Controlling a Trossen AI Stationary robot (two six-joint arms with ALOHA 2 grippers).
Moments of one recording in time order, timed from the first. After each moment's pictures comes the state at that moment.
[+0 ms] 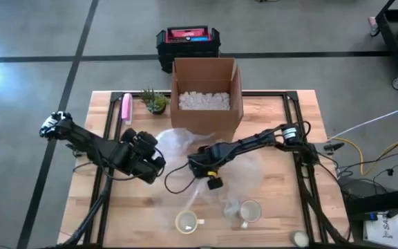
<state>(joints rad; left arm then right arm) -0.44 1.36 1.23 -1.38 -0.72 -1.18 0.10 2.23 1.58 -0.80 -0.02 -0.15</state>
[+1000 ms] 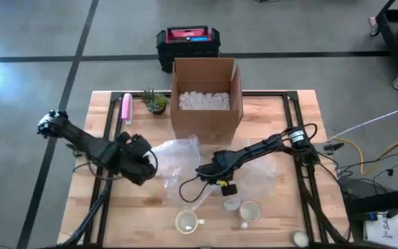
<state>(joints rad) -0.53 1.28 1.32 -1.38 -0.58 -1.09 0.20 2.16 1.53 -1.02 0.00 0.02</state>
